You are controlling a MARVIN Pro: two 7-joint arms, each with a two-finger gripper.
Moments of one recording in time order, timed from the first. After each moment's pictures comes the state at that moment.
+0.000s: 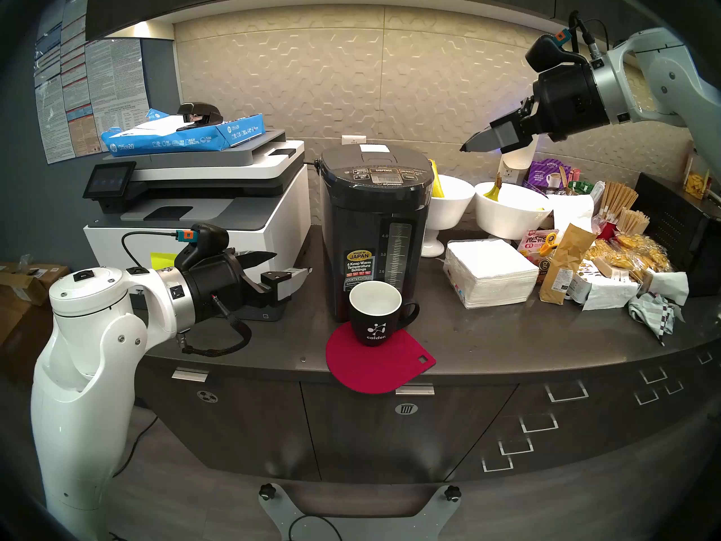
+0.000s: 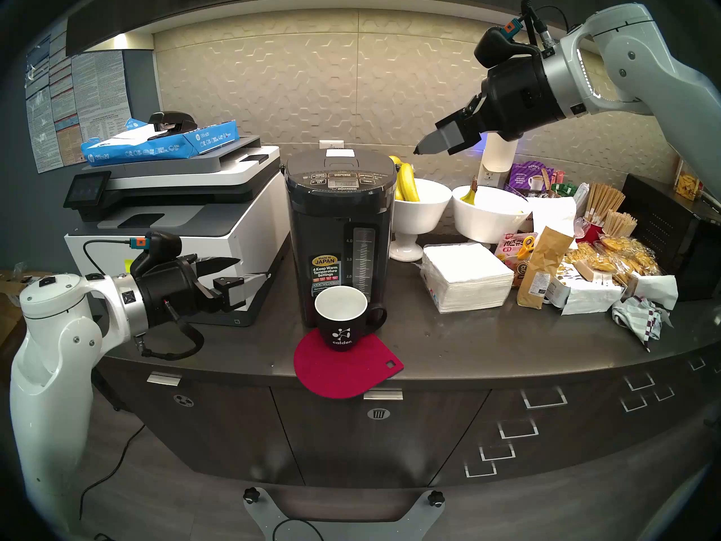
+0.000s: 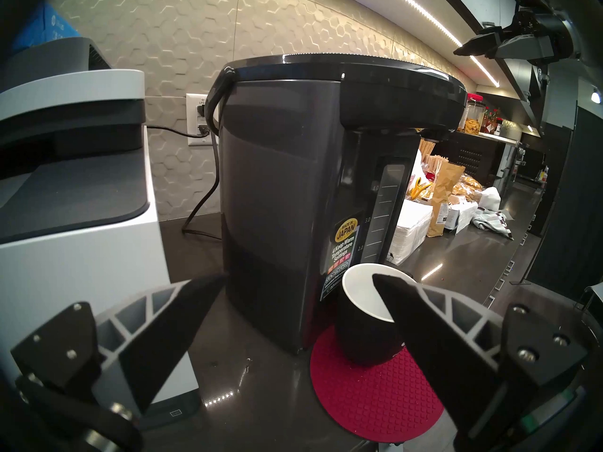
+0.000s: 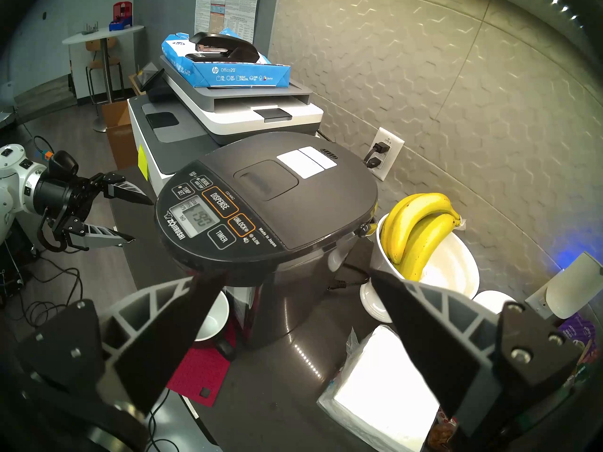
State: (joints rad) left arm 1.70 -1.06 -1.80 -2.35 -0.68 0.88 -0.38; right arm 0.61 -0.34 -0.08 -1.88 1.51 0.89 0.33
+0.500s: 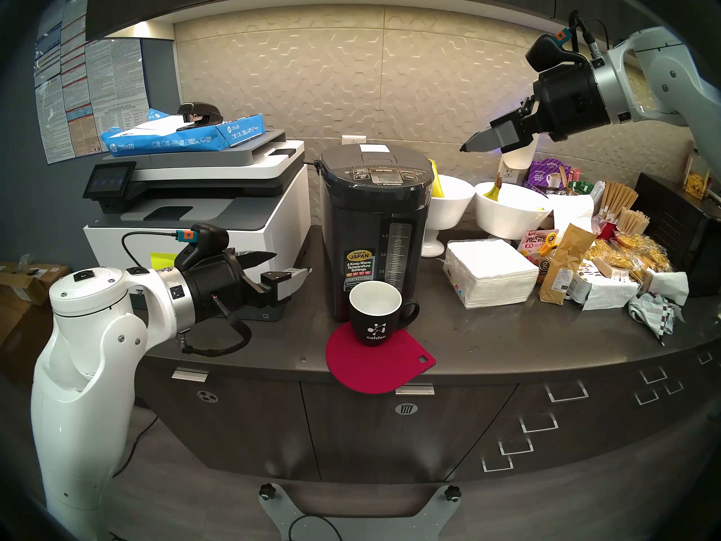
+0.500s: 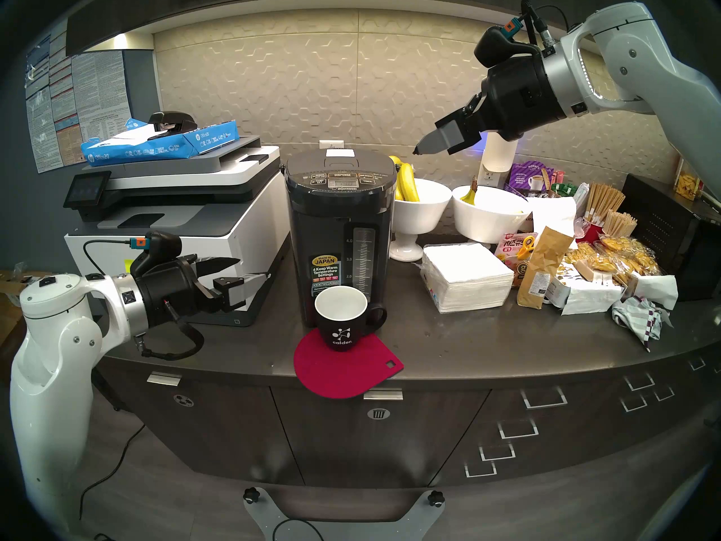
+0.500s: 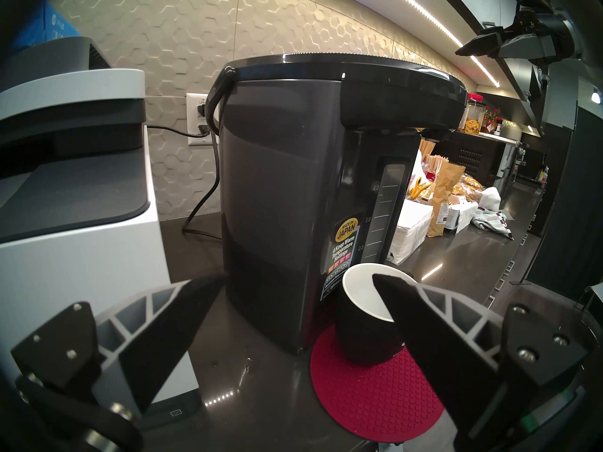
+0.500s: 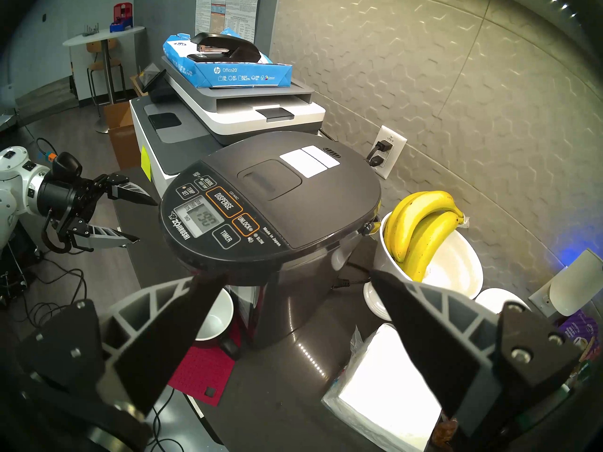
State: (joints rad) left arm 1.70 -1.06 -1.80 -2.35 -0.68 0.88 -0.38; right arm 0.62 -0.34 -0.06 -1.89 1.55 0.92 0.32
